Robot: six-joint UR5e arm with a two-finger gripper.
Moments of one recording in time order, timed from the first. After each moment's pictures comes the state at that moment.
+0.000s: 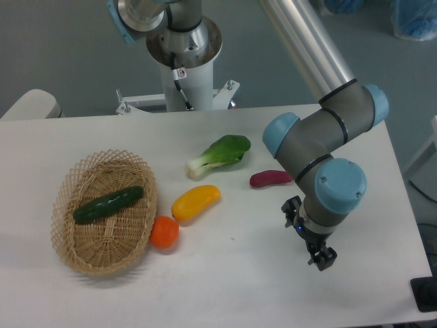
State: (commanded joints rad) arm 2.56 -2.25 -1.25 -1.22 1.54 1.67
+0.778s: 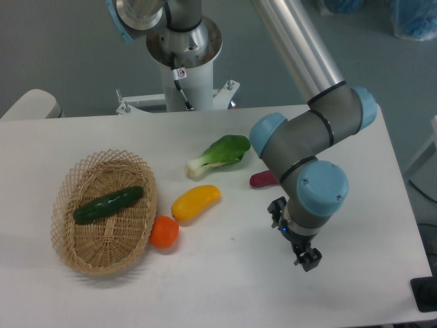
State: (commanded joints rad) arm 2.50 -2.21 -1.29 -1.23 1.54 1.51
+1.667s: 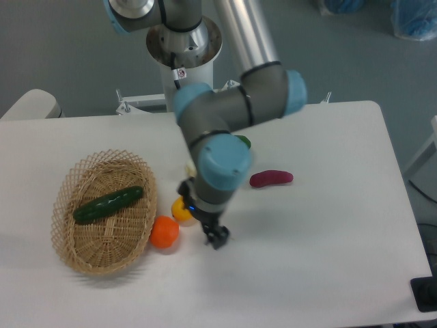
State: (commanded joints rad) arm 2.26 -1.92 -1.69 -1.20 1.39 1.30
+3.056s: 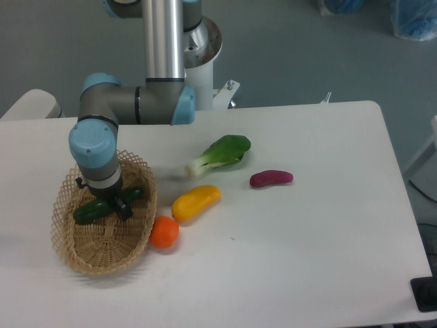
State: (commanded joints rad) arm 2.00 -1.99 -1.83 -0.91 1.48 0.81
